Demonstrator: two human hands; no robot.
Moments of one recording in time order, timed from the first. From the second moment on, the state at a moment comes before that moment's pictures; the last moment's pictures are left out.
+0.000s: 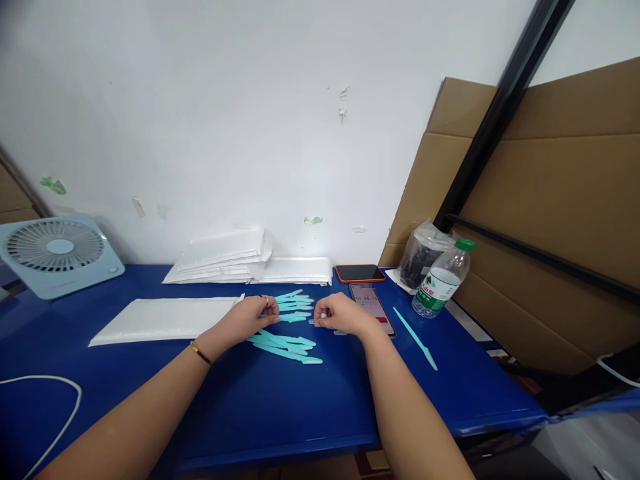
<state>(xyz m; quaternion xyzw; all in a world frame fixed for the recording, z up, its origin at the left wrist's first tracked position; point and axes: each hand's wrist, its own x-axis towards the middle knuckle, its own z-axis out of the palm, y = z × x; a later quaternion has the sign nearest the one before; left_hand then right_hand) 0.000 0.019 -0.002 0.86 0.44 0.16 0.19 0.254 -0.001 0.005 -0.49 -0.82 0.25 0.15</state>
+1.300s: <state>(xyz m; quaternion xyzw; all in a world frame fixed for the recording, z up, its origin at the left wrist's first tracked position) 0.001 0.009 -0.001 0.90 0.34 0.13 0.23 0.270 0.004 0.002 -0.52 -0.79 0.26 0.17</state>
